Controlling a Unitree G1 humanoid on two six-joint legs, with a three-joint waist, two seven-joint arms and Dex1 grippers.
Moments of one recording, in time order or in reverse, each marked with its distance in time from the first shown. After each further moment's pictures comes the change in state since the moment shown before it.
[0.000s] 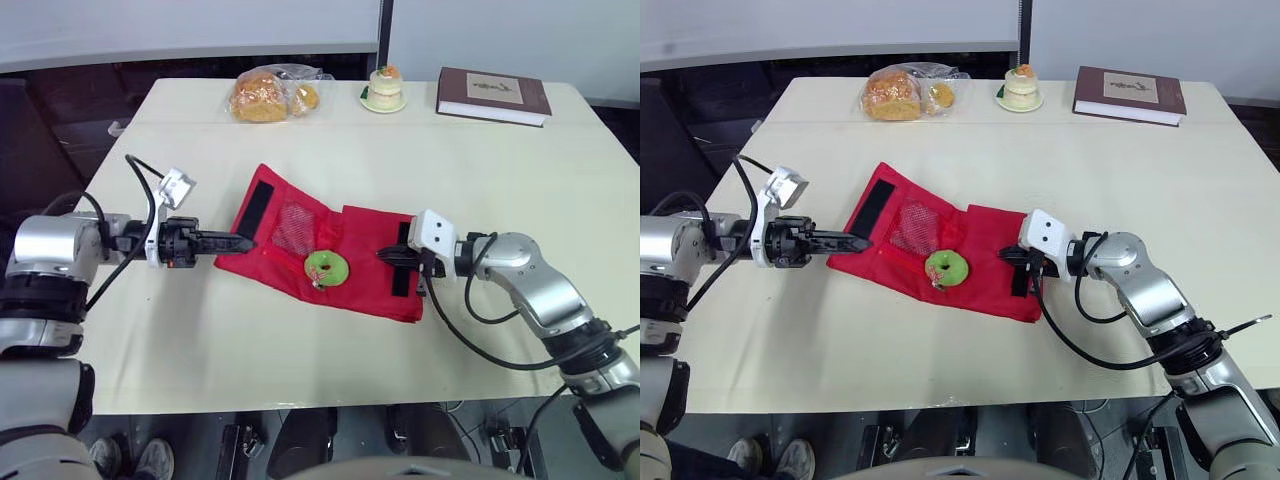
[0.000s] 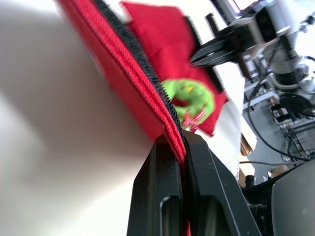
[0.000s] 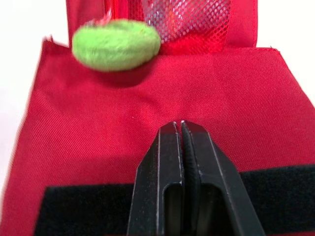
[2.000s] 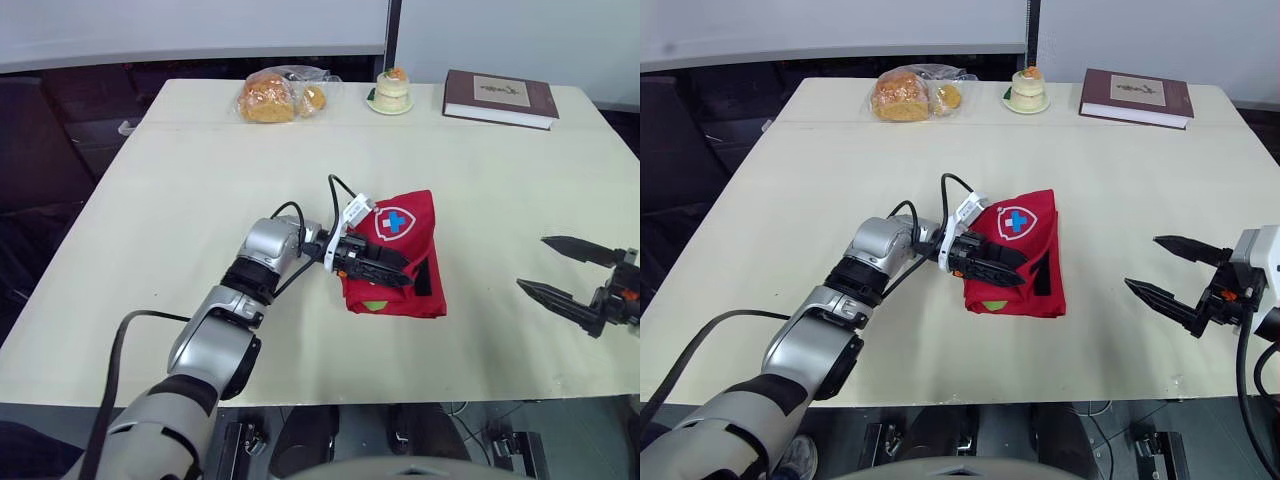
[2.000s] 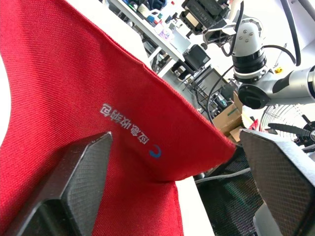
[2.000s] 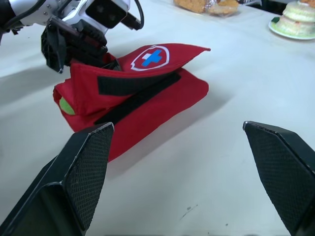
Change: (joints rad) left arm -0.202 -0.705 -0.226 0.141 0.176 -0.132 0.008; right arm 0.702 -0.241 -0.911 -0.339 0.534 0.127 0.110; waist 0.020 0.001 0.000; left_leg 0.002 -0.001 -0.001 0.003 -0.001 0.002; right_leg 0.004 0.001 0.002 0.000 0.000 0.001
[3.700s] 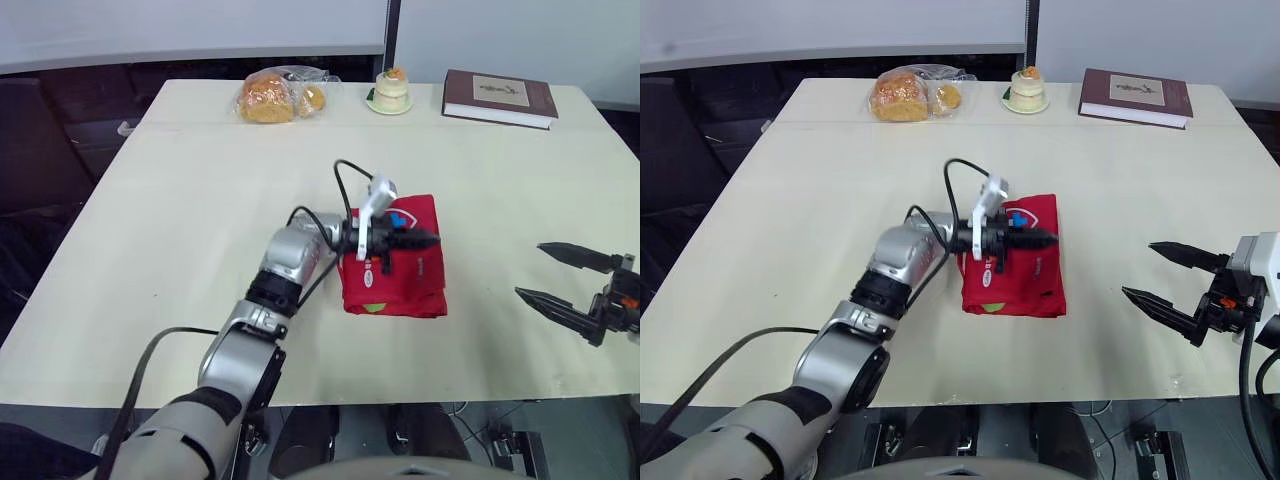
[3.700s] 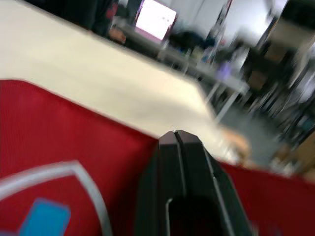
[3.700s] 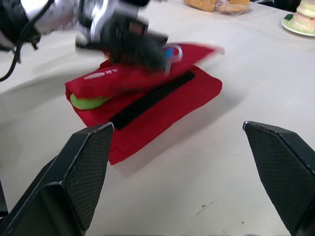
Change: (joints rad) left arm 0.110 -0.166 0.051 -0.096 0.144 -0.357 0.327; right arm 0.040 -0.008 -0.001 -0.023 0.032 -0.015 0.011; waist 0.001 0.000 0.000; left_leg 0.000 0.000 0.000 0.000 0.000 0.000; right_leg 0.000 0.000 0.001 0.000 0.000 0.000
